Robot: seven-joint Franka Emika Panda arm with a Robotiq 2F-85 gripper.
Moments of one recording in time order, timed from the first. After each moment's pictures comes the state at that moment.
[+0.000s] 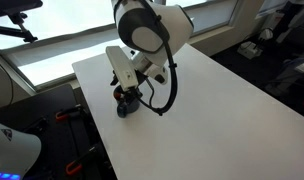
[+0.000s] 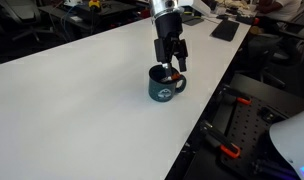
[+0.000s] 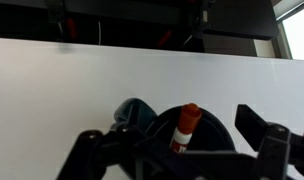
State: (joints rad) arm -0.08 0.29 -0.05 -2.34 0.26 2.00 -0.33
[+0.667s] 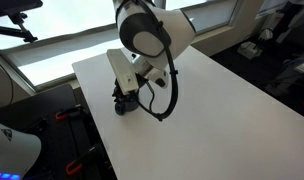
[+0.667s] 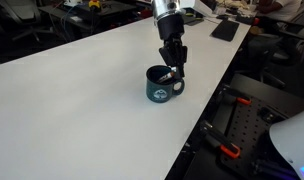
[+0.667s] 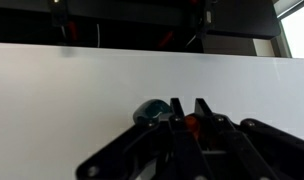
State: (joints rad) arm -0.10 0.30 -0.05 -2.34 0.26 2.00 -0.33
